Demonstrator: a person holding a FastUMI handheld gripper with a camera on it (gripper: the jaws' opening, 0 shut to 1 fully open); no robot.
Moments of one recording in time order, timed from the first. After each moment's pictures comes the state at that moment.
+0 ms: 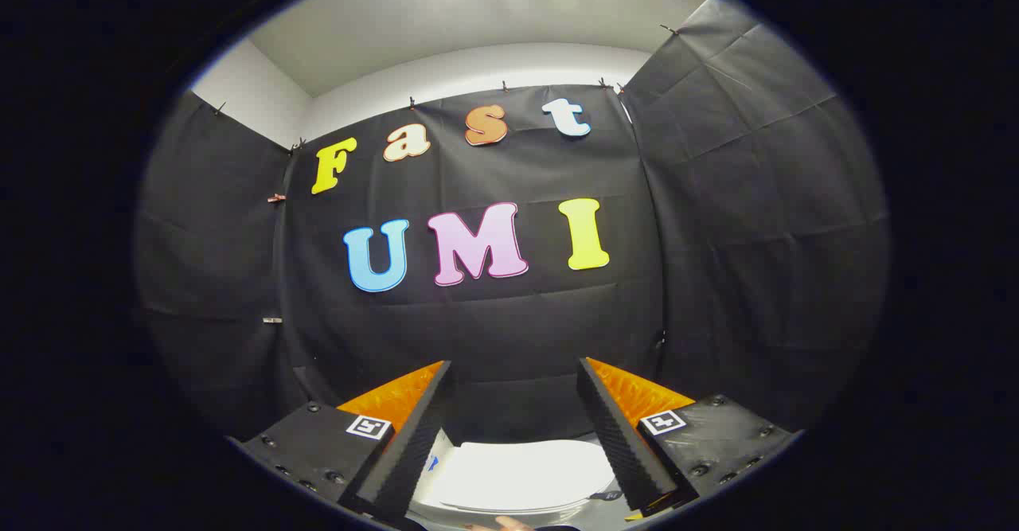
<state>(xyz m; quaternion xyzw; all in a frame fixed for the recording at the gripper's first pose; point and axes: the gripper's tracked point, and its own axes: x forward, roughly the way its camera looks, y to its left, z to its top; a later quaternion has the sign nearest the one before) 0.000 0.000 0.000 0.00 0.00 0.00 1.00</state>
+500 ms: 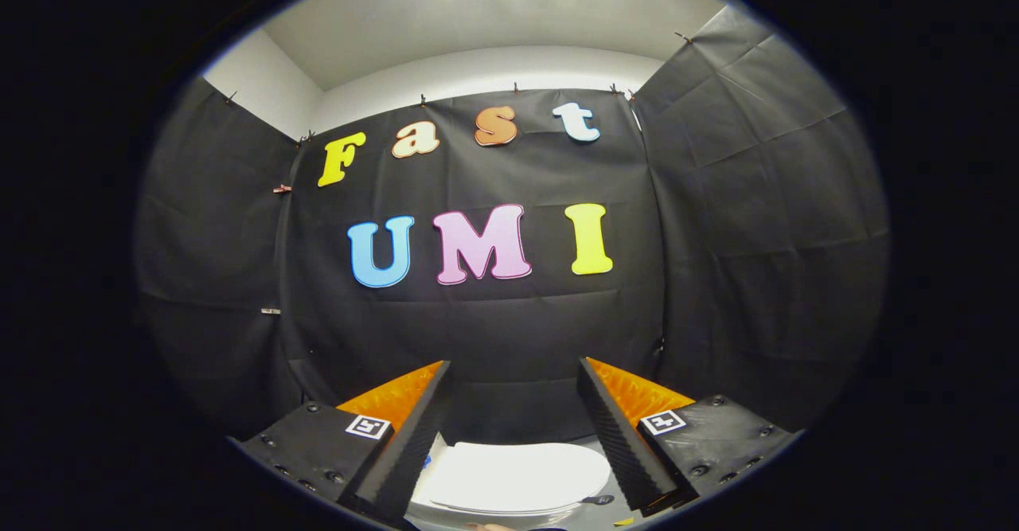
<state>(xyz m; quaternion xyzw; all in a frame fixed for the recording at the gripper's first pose) 0.001 0.007 0.003 -0.02 0.00 0.00 1.00</state>
